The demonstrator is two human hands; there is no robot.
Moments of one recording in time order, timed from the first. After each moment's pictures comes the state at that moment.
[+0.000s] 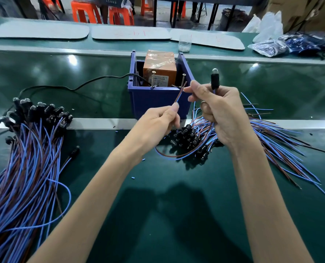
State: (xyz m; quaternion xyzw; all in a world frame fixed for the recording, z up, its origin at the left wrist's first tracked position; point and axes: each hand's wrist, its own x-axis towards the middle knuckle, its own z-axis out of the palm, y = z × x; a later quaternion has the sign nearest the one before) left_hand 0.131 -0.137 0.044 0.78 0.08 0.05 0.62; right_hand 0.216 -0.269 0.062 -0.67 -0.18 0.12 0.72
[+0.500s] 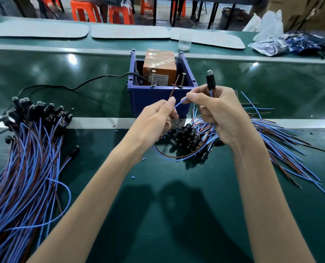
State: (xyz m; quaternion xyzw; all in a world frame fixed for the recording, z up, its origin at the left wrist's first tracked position) left_hand 0.133 -0.136 0.043 0.75 0.10 0.08 0.65; right_hand 0.214 -0.270 0.066 -0.69 -0.20 0.16 0.68
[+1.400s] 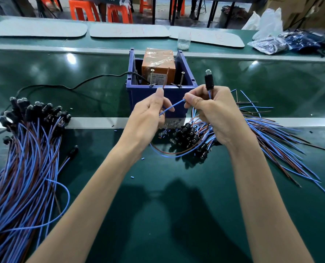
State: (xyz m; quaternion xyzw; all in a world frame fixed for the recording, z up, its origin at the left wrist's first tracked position) left_hand 0.136 -0.131 0.038 0.73 0.11 0.14 0.66; right_hand 0.217 -0.264 0.058 -0.75 -0.21 0.09 0.62
